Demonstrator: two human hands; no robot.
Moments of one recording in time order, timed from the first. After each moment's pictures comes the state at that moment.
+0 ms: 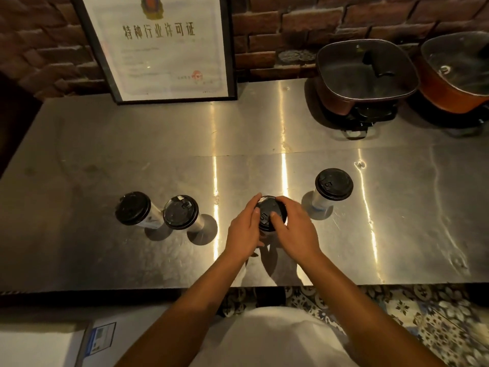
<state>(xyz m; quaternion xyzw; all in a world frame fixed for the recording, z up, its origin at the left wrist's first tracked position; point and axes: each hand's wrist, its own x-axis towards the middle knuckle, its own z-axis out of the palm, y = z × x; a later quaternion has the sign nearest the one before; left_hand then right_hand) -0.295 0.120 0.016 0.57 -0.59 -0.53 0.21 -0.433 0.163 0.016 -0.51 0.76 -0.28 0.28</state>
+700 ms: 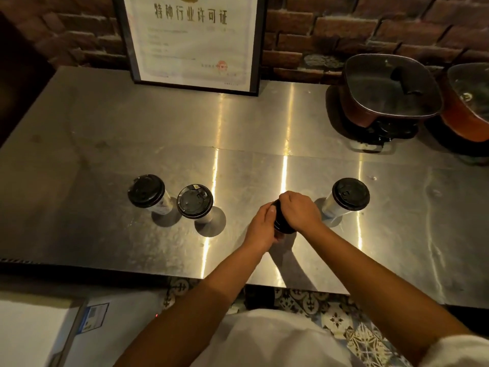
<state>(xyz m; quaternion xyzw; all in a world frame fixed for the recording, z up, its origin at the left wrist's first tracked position) -0.306 0.116 0.014 0.57 -0.38 -0.69 0.23 -0.429 0.090 0.012 -0.54 0.80 -0.09 0.26</state>
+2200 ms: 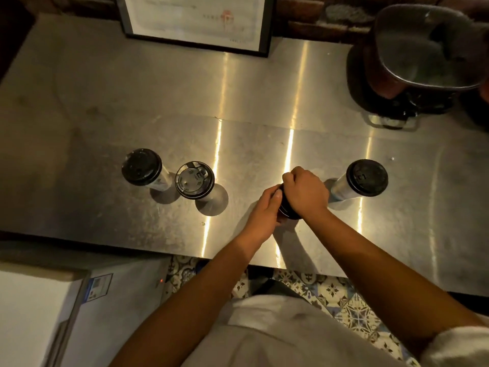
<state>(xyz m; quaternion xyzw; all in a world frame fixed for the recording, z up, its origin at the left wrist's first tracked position) -0.297 0.118 0.019 0.56 -0.42 -0.69 0.21 -0.418 0.082 0.013 -0.51 0.82 -0.11 0.23</state>
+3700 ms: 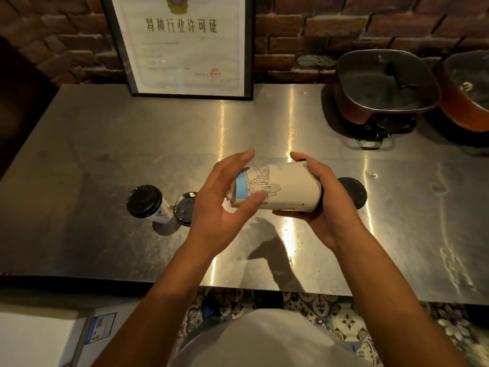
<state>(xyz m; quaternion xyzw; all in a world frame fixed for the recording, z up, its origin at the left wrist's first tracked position) -0.240 0.106 0.163 0.43 -0.71 -0.37 0.42 -0.435 0.135 0.174 -0.16 0.53 -0.54 0.63</state>
